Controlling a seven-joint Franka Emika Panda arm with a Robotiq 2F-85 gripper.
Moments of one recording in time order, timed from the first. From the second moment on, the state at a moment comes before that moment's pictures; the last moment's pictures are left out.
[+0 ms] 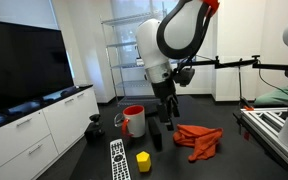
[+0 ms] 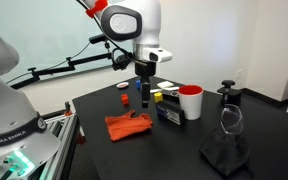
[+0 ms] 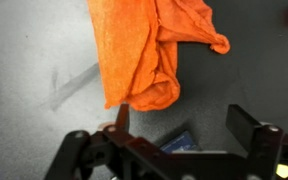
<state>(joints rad) -0.03 0.08 -0.03 -2.52 0.03 2.40 0.17</state>
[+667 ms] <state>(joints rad) -0.03 0.12 -0.09 -2.55 -0.07 2.36 0.25</state>
